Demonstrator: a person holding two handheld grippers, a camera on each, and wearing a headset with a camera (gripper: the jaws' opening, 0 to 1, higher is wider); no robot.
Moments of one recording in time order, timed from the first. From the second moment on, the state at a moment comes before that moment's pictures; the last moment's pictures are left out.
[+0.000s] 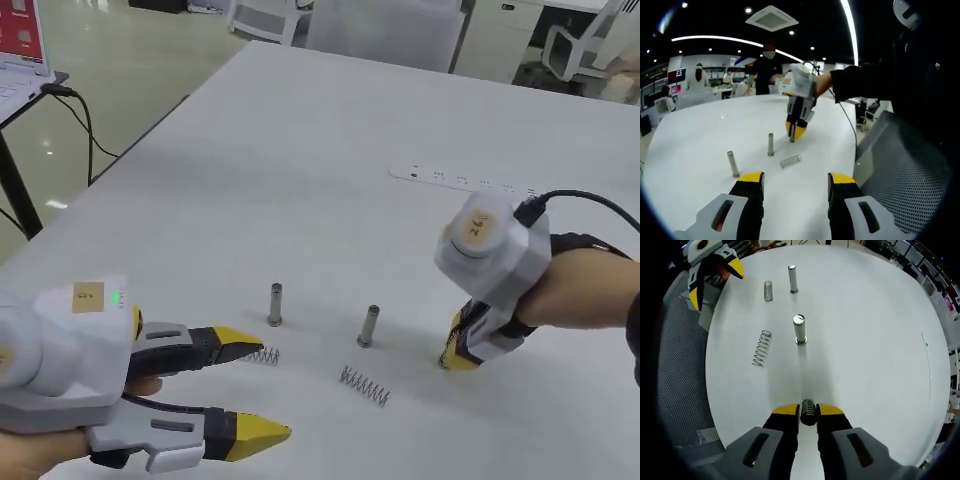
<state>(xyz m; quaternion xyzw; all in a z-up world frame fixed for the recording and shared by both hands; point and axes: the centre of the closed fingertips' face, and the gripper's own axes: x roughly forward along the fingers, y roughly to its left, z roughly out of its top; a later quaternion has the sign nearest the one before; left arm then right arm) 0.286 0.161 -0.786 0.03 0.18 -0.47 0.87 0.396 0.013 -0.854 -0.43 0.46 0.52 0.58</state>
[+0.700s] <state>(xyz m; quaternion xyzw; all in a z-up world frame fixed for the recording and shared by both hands) 0.285 0.158 -0.785 0.04 0.17 -0.47 0.86 0.388 -0.004 -0.850 -0.41 0.46 0.51 0.61</state>
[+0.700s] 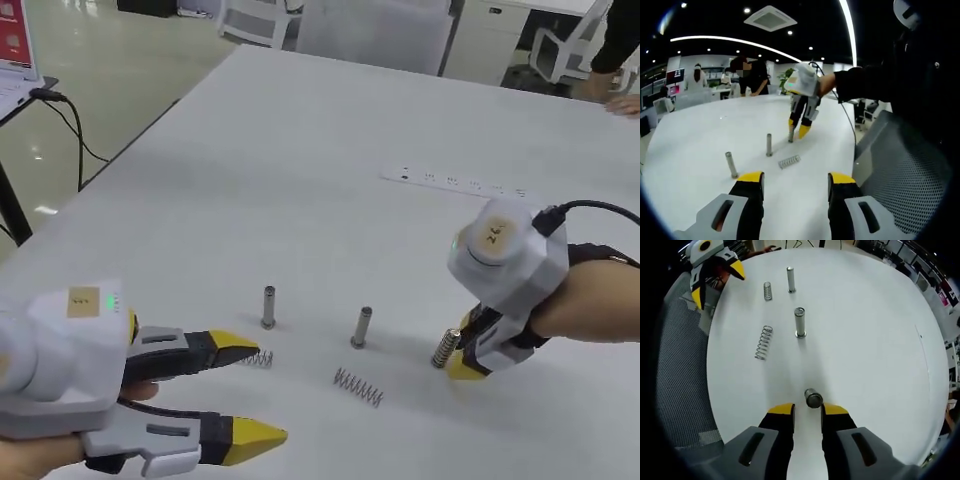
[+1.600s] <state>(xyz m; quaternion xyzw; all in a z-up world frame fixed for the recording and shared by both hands) 0.282 0.156 -0.785 0.04 0.17 -0.48 0.86 0.330 0.020 -0.838 -0.37 0.45 0.53 0.62</state>
